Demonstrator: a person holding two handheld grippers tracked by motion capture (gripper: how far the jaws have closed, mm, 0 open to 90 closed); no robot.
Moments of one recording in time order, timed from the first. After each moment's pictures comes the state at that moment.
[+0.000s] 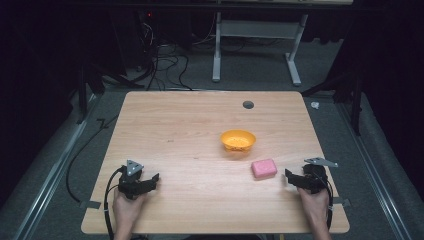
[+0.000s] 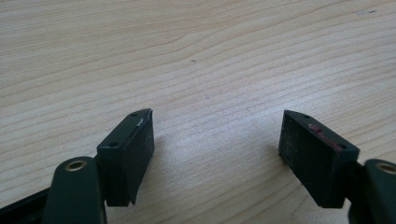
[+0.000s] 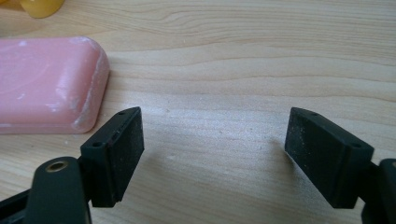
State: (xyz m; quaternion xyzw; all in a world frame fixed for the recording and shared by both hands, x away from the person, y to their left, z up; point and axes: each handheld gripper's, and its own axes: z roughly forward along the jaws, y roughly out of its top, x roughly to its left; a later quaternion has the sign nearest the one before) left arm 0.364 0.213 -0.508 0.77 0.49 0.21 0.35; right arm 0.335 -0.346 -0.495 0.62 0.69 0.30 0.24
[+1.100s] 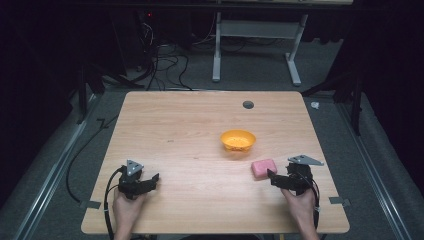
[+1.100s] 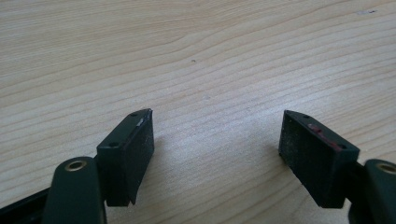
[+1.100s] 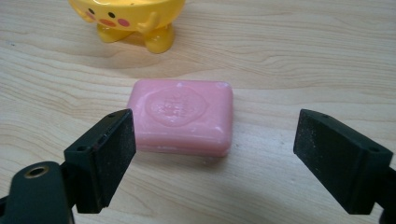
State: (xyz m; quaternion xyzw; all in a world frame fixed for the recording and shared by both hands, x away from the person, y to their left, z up) left arm 0.364 0.213 -0.508 0.77 0.49 0.21 0.35; right arm 0.325 -0.283 -0.457 0.58 0.71 0.33 0.22
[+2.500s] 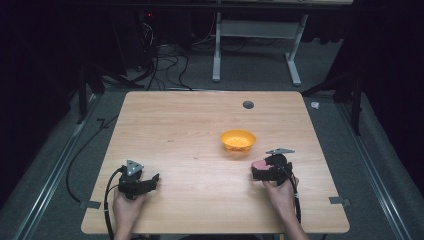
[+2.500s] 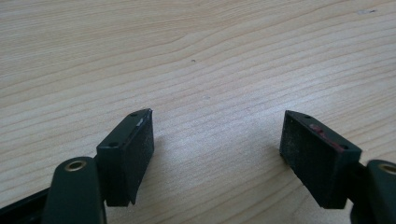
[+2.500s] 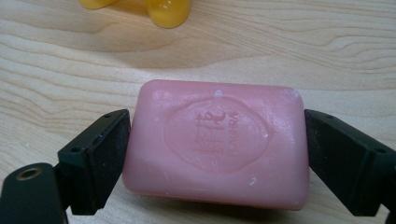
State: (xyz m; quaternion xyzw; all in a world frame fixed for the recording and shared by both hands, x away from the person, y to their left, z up) left arm 0.364 0.212 -0.508 0.77 0.49 0.21 0.35; right arm 0.370 -0.243 -0.483 0.60 0.73 0.26 0.18
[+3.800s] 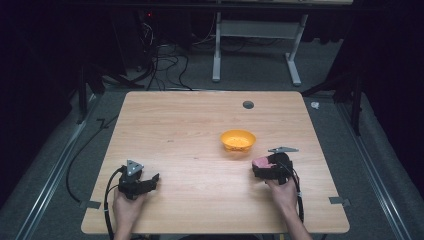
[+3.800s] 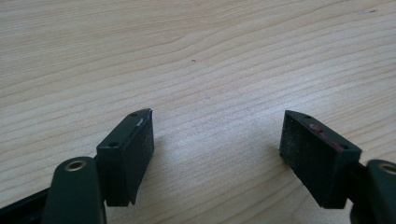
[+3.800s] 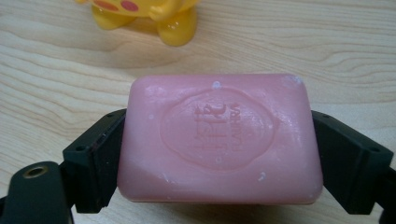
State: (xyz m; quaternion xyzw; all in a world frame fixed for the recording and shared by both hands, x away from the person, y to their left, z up) left arm 0.364 0.212 -0.508 0.77 0.49 0.21 0.35; right arm 0.370 -0.248 -0.475 0.59 0.73 0.28 0.18
